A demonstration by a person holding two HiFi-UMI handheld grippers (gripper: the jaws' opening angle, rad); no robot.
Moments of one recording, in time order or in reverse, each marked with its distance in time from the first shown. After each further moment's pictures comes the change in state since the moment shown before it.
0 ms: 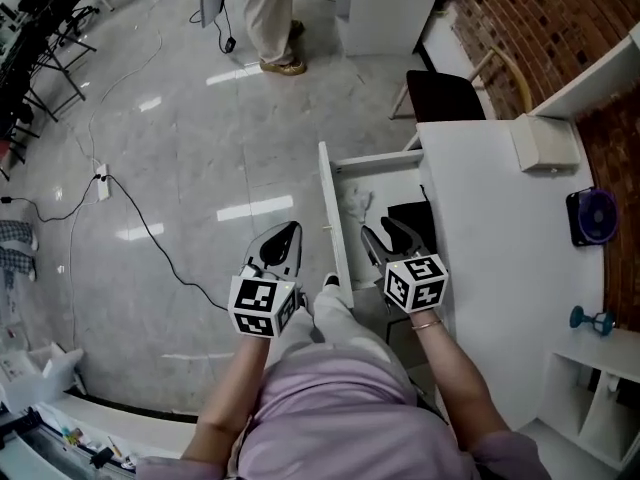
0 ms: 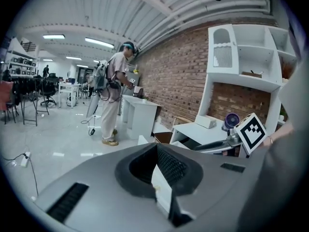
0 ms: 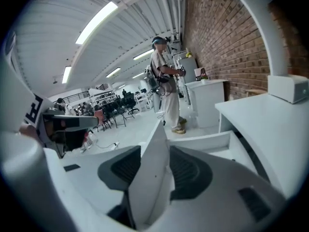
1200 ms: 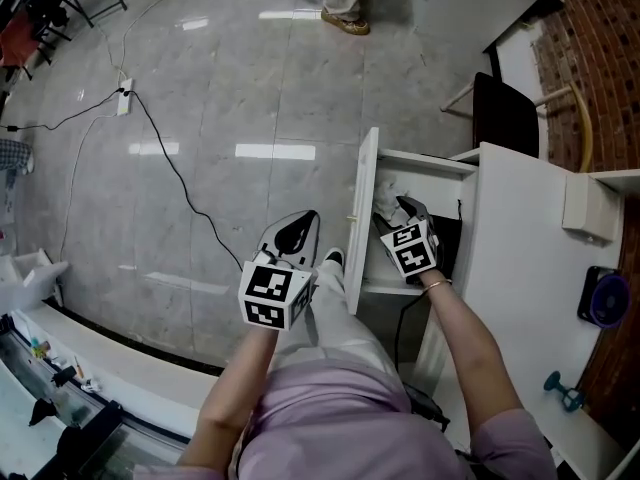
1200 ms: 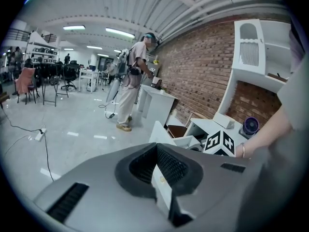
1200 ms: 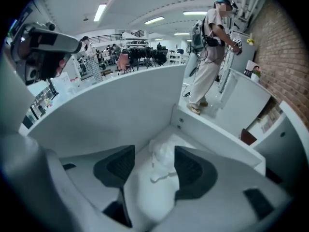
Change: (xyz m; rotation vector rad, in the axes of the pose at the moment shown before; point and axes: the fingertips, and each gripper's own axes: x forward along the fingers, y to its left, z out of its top) left arm 0.017 0.039 -0.047 -0.174 0.100 0.174; right arm 0.132 -0.039 -0.091 -0.543 0.477 0.125
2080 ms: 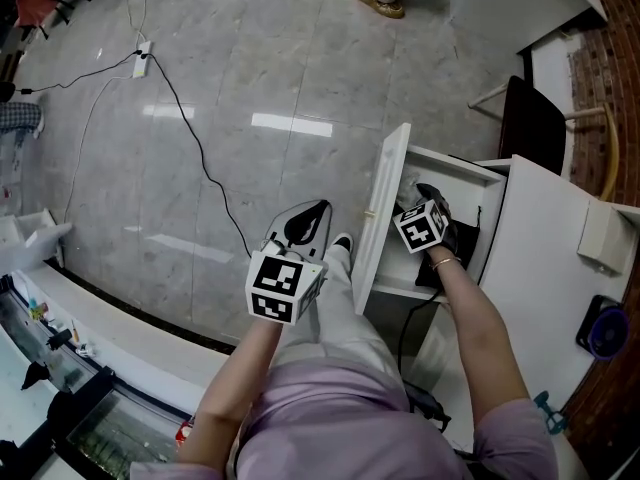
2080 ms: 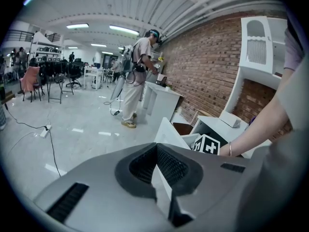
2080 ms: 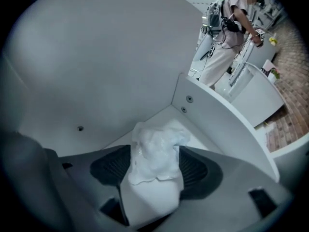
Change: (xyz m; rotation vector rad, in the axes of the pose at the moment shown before) left arm 0.009 0.020 -0.010 -0.023 0.033 0.053; right arm 0.068 -0.021 -0.032 -0.133 0.221 0.019
